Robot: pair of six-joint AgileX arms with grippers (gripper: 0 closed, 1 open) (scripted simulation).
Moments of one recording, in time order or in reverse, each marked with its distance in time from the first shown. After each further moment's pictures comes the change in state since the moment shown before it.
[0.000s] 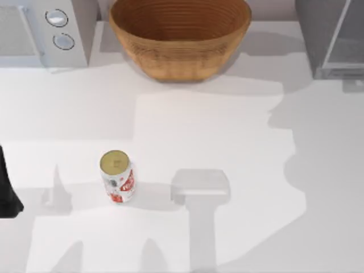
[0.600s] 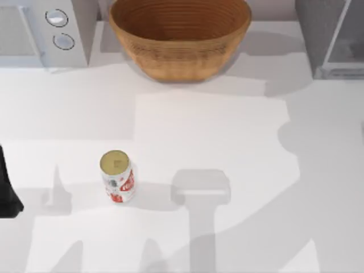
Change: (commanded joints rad) left arm 0.000 0.000 0.000 0.000 0.000 0.000; right arm 0.030 0.152 0.278 -0.122 0.036 -0.001
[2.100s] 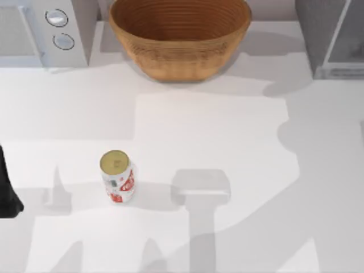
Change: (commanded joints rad) left arm 0.000 0.000 0.000 0.000 0.000 0.000; right arm 0.001 0.002 0.004 -0.002 0.001 0.000
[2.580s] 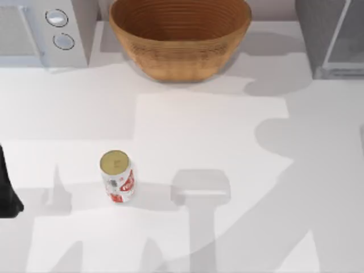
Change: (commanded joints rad) left arm 0.000 0.000 0.000 0.000 0.000 0.000; right arm -0.003 -0.102 0.035 -0.145 -0.001 0.003
